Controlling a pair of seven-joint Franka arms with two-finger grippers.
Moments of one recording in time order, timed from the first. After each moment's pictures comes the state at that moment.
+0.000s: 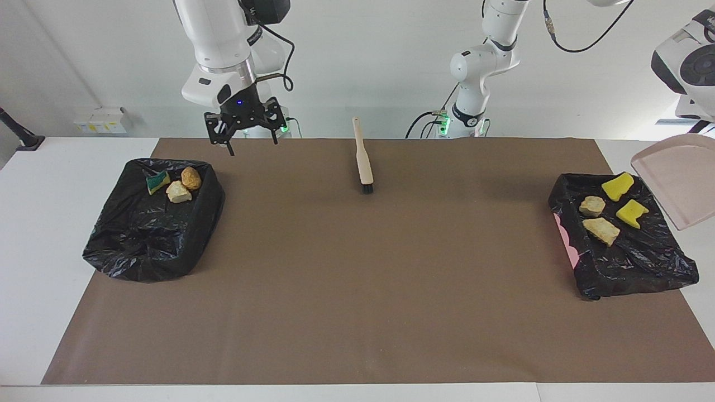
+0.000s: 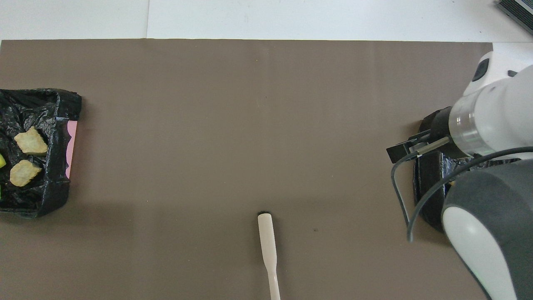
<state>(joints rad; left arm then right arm) 0.32 0.04 0.00 -1.70 0.97 1.93 1.56 0.09 -0.02 0.13 -1.58 -0.06 1.61 -0.12</state>
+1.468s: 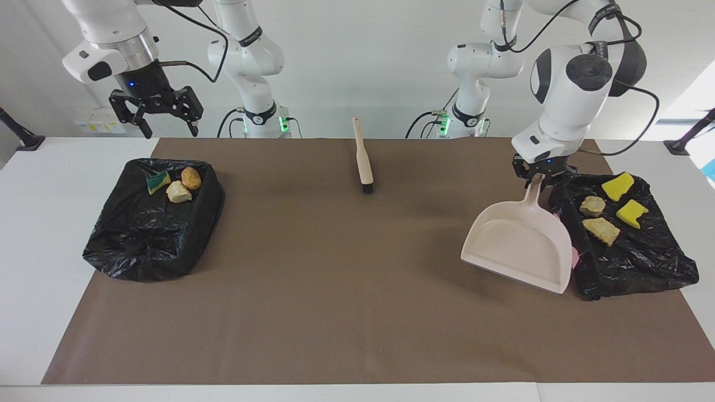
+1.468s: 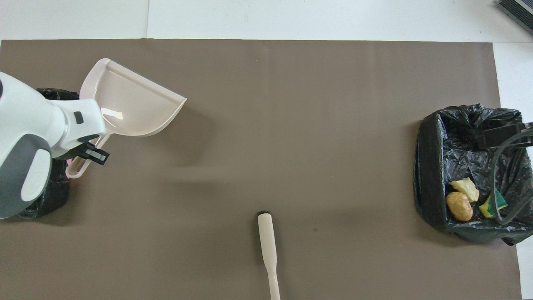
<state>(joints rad) -0.20 0.01 -0.02 -1.87 0.14 1.85 0.19 -0.06 -0.05 0.02 -1.52 0.01 1.52 -0.05</state>
